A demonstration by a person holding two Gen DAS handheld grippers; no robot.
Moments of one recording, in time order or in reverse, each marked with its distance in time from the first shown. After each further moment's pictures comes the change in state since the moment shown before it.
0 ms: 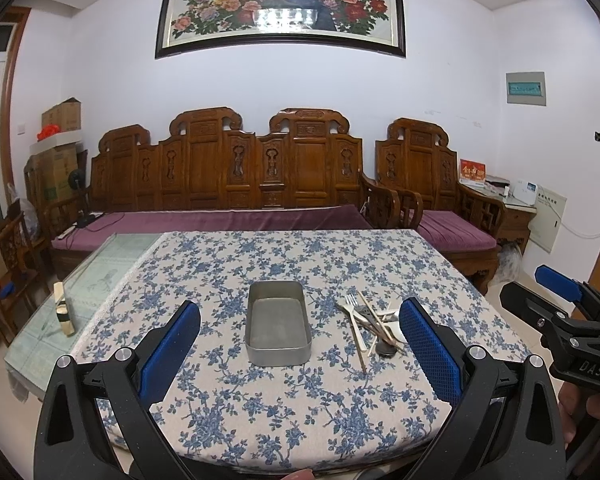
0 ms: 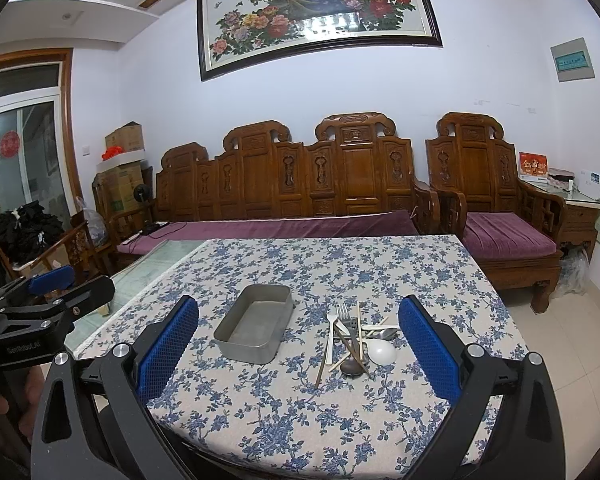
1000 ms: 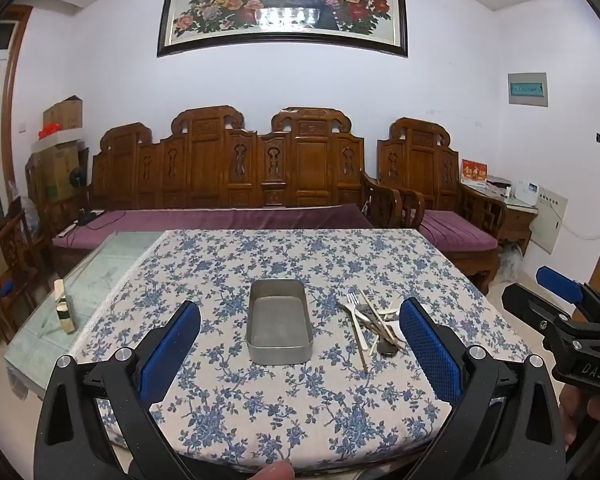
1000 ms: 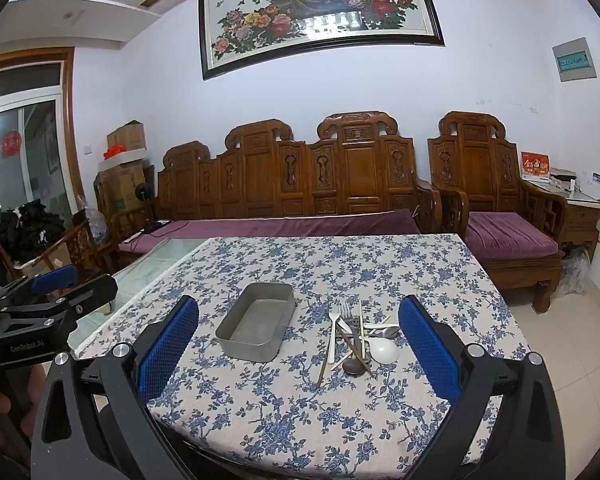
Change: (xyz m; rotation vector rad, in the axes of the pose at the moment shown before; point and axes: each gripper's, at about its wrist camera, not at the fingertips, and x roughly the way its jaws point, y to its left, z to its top) left arm 0.003 -0.002 -0.001 0.001 0.002 0.003; right arm 0.001 0.001 -0.002 -0.001 0.005 0.002
